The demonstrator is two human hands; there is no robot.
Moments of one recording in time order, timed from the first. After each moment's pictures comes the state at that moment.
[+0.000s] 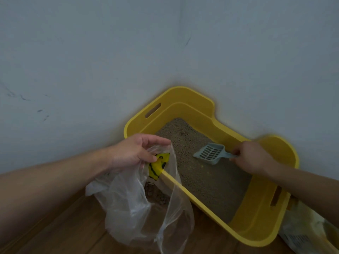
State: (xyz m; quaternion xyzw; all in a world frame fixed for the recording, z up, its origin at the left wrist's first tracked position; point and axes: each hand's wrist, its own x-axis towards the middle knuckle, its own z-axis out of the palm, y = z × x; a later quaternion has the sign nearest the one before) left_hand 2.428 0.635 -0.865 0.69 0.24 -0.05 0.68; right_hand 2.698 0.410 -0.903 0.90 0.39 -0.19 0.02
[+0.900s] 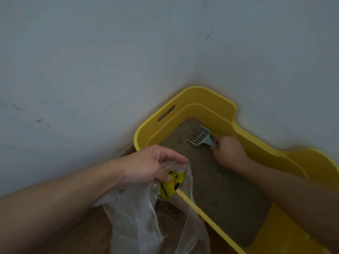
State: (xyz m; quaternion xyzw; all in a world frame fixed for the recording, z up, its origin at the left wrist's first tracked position) left_hand 2.439 0.639 -0.858 0.72 0.24 -0.16 0.63; right_hand 2.680 0.518 -0.961 0.89 0.41 -0.16 -0.08
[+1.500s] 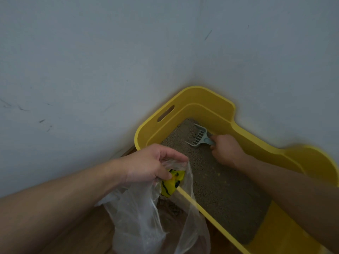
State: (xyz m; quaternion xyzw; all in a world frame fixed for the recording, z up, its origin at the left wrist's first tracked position) left_hand 2.438 0.636 -0.852 0.73 0.26 -0.14 0.62; right_hand 2.680 0.525 -0.961 0.87 0.44 -0.19 -0.05
